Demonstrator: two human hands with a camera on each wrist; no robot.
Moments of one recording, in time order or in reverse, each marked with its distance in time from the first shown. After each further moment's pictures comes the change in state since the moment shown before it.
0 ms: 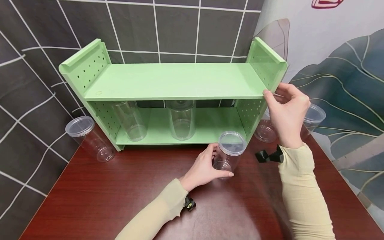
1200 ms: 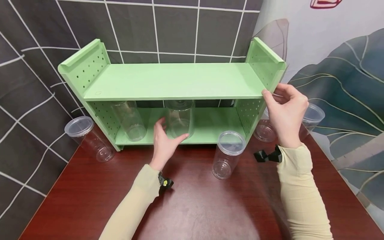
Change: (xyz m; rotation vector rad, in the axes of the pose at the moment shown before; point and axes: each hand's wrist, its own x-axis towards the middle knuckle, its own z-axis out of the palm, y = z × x) left_hand 0.014 -0.031 -0.102 0.082 0.620 -0.180; right_hand 0.000 0.003 0.000 0.017 -0.002 -0.005
